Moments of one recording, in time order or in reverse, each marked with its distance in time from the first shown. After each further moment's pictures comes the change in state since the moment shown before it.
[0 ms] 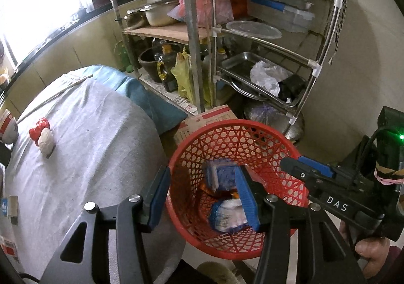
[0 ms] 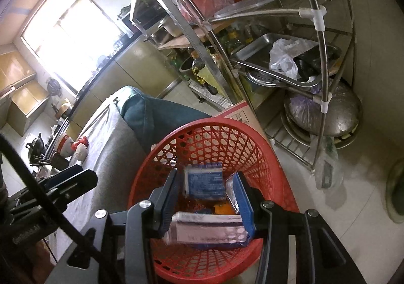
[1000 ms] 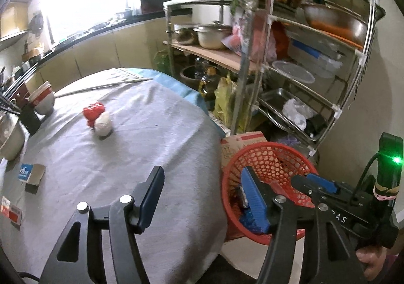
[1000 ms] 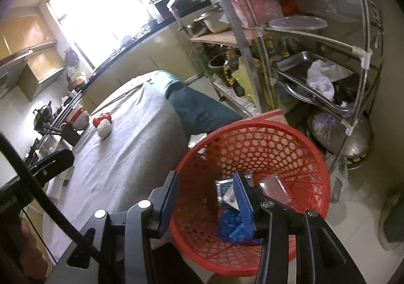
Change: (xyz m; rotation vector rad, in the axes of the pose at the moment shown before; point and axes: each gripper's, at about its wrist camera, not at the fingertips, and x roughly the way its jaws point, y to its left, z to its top) left arm -0.075 0.088 -0.034 -0.195 -0.151 0.088; right arm -0.008 0.091 -0.015 -0.195 0.013 0.030
